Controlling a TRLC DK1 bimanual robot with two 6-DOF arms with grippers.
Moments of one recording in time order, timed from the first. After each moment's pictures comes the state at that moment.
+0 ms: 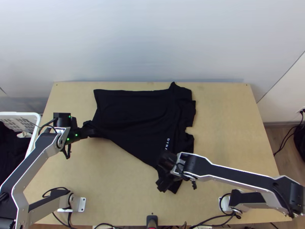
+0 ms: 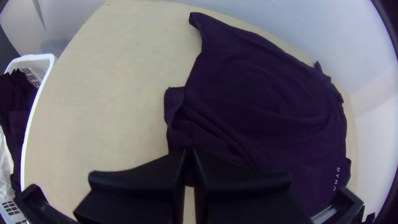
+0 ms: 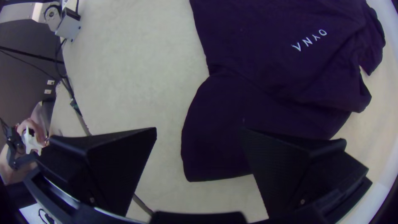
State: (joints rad) left arm -0.02 1.22 0.78 -0.49 0.04 -0.24; right arm 1.19 1.46 1.00 -0.78 -0.09 0.39
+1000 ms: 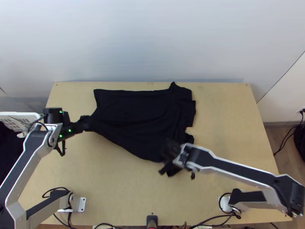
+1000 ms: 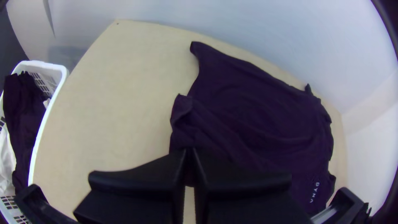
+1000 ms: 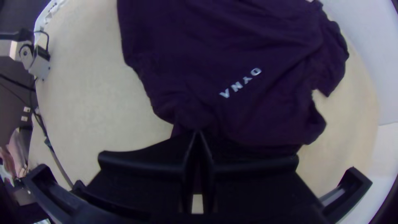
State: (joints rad) left arm 0.01 1.14 0.91 -0.61 0.04 -0.29; right arm 1.07 1.45 1.00 -0.67 0.13 0.31
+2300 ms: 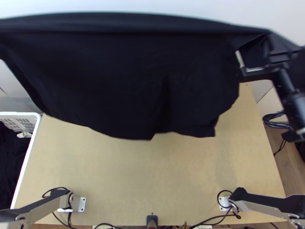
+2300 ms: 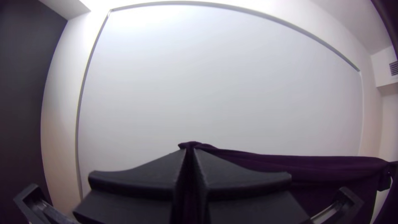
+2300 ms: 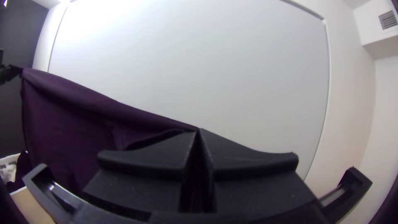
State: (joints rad) left arm 0.00 1.23 2.20 -0.68 -0.27 -0.12; right arm 0.75 1.27 2.11 -0.58 0.64 -0.26
